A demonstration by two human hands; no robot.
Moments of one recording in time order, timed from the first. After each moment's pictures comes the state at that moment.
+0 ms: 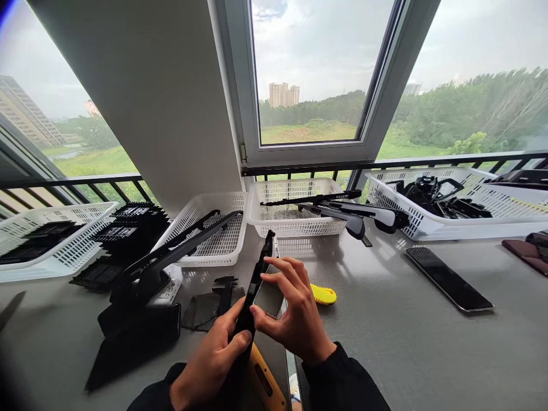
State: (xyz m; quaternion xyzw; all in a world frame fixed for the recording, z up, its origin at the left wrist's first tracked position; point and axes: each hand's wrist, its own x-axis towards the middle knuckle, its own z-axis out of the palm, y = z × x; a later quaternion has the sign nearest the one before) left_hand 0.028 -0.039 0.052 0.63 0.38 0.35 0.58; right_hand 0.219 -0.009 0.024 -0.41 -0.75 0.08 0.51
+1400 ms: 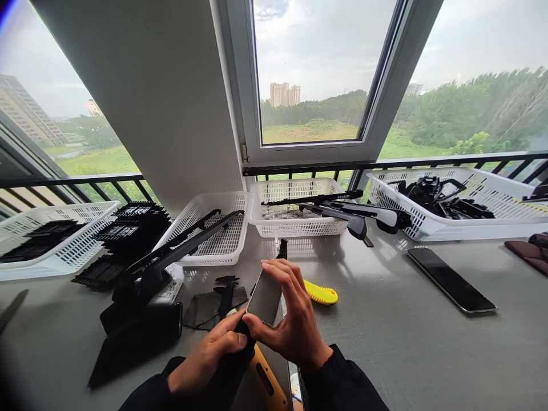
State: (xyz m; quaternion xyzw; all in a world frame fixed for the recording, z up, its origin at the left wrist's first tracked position) left_hand 0.013 -0.034 0.026 0.50 0.33 0.31 0.74; right_hand 0.210 -0.014 0.025 -0.37 -0.73 0.08 0.56
